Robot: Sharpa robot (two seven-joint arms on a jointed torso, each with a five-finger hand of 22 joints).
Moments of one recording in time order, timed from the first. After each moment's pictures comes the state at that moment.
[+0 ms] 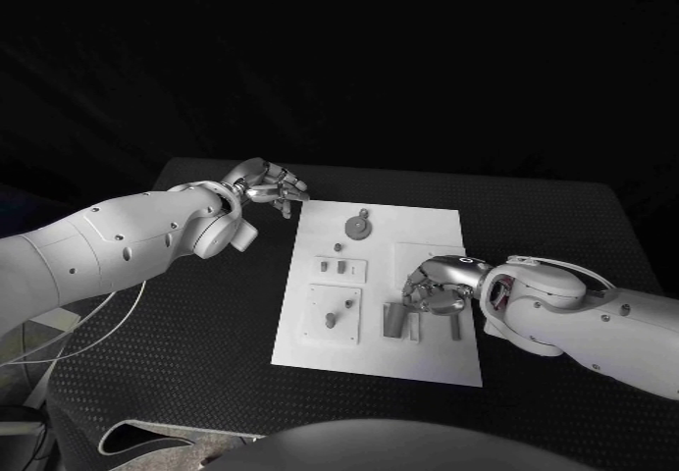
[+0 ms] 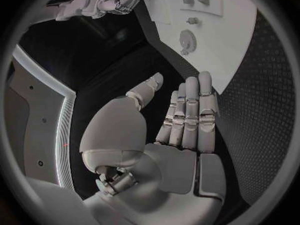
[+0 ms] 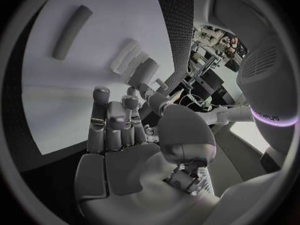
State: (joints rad) left arm 1.22 -0.74 -0.10 1.15 -0.56 -0.23 0.18; left_hand 1.11 -0.13 0.53 -0.22 0.08 0.84 0.18 0.29 0.45 1.12 0.13 0.07 0.29 1.08 0.02 0.72 0.71 0.03 1.19 -0.08 0.19 1.07; right arm 1.11 -0.85 -0.16 1.58 -1.47 -0.12 -0.06; right_hand 1.04 0.06 0.63 -0.30 0.06 1.01 0.07 0.25 0.64 1.16 -0.02 1.03 1.04 1.25 -0.12 1.40 0.86 0.26 1.14 -0.01 0.81 1.31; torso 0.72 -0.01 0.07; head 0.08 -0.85
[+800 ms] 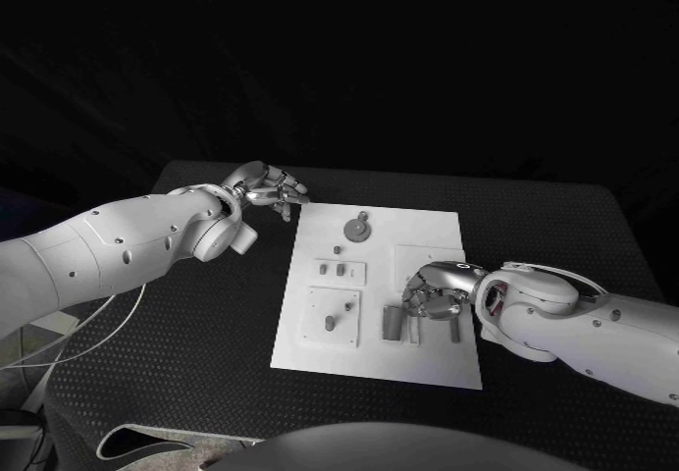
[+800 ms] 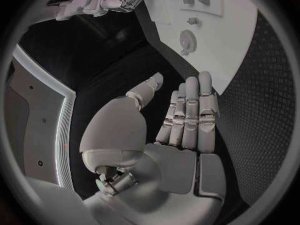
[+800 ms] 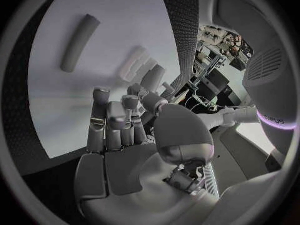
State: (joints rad) left arm 1.22 -0.74 -0.10 1.15 -0.56 -0.23 0.18; left_hand 1.11 -0.13 0.53 -0.22 0.08 0.84 0.18 0.29 0.45 1.12 0.13 0.07 0.29 1.07 0.02 0.72 0.71 0.03 1.19 -0.08 0.19 1.07; right arm 1.10 -0.83 -0.17 1.57 -1.46 -0.14 -0.11; right_hand 1.02 0.04 0.62 -0.29 0.05 1.01 0.08 0.25 0.64 1.16 -0.02 1.03 1.04 1.25 -0.12 1.40 0.86 0.25 1.14 -0.01 0.81 1.31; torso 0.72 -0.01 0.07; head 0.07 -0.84
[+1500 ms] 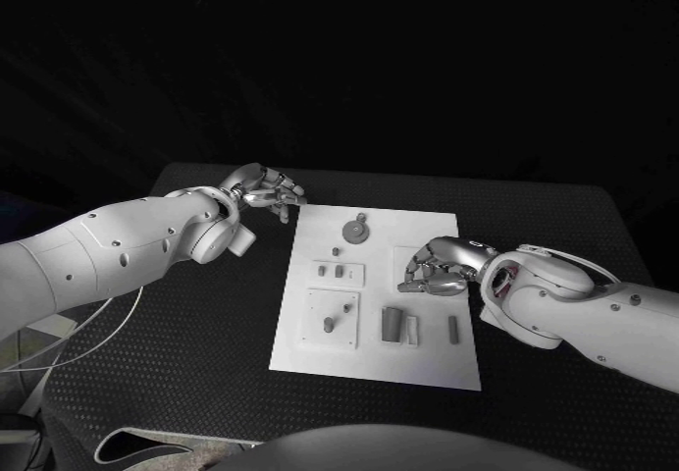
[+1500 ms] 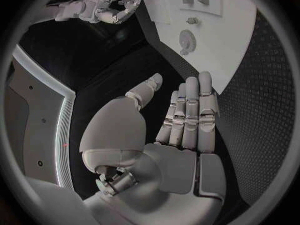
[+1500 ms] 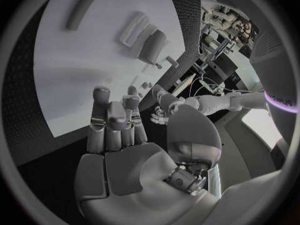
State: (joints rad) left arm 1.22 -0.74 -0.10 1.15 -0.56 -0.23 0.18; left_hand 1.10 -0.13 0.52 -0.21 0.08 0.84 0.19 0.29 0.45 1.11 0.13 0.07 0.29 1.08 0.02 0.72 0.72 0.03 1.19 -0.08 0.19 1.07; right arm 1.12 -0.86 -0.11 1.63 -1.38 -0.21 -0.21; right_hand 0.79 -0.13 0.58 -0.11 0.05 1.02 0.09 0.24 0.64 1.17 -0.02 1.03 1.03 1.27 -0.13 1.40 0.85 0.25 1.17 -0.02 0.81 1.31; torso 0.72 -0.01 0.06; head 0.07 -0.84
